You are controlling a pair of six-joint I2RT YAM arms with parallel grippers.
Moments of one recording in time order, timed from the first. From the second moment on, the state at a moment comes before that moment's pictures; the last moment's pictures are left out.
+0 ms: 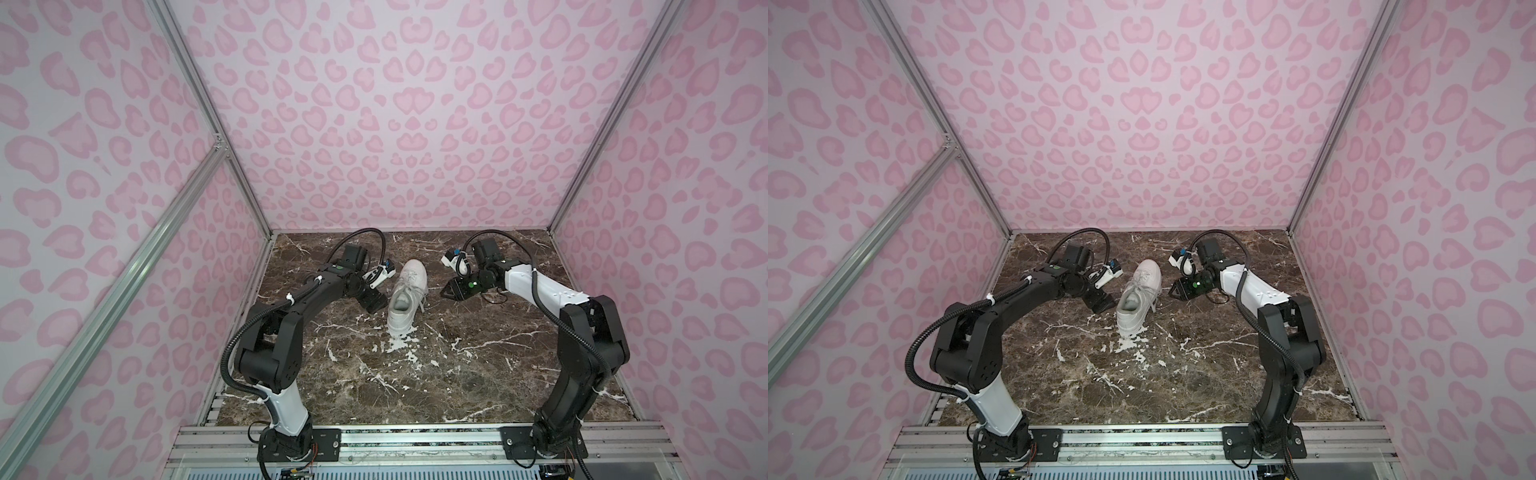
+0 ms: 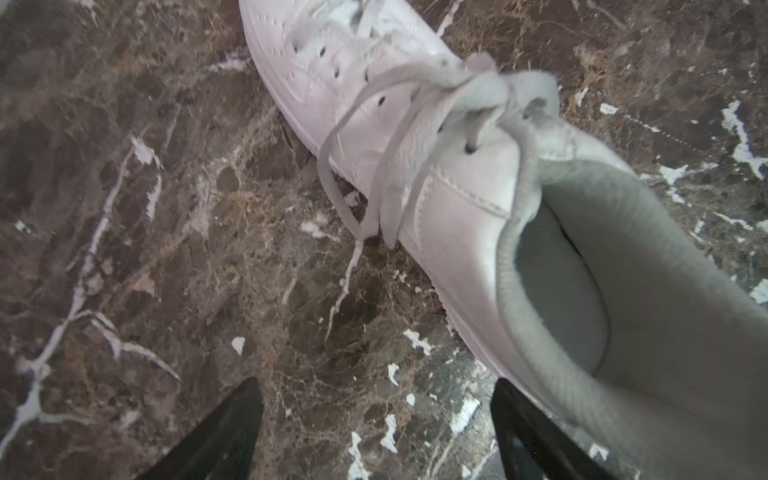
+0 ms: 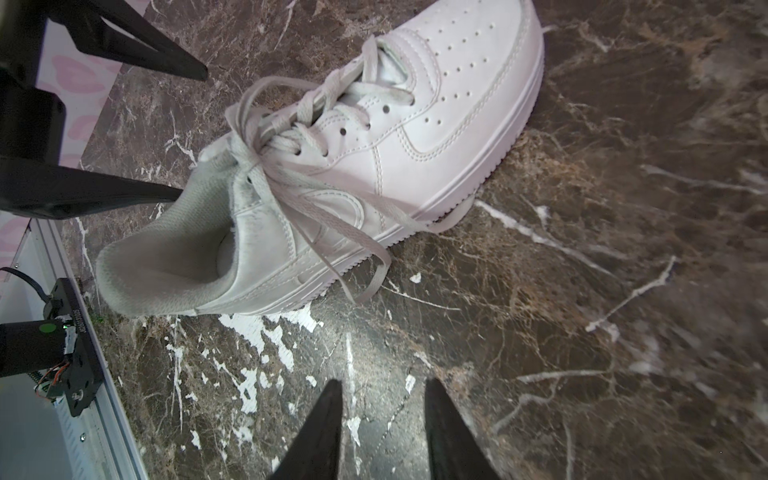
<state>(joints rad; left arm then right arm) -0.36 1.78 1.27 -0.58 0.28 0.52 0.30 1.79 1.31 -0.61 -0.55 -0.12</state>
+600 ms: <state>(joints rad) -0.44 1.77 1.20 -0.50 0.30 0.39 0.28 1.78 1.31 -0.61 -0.54 -0.11</state>
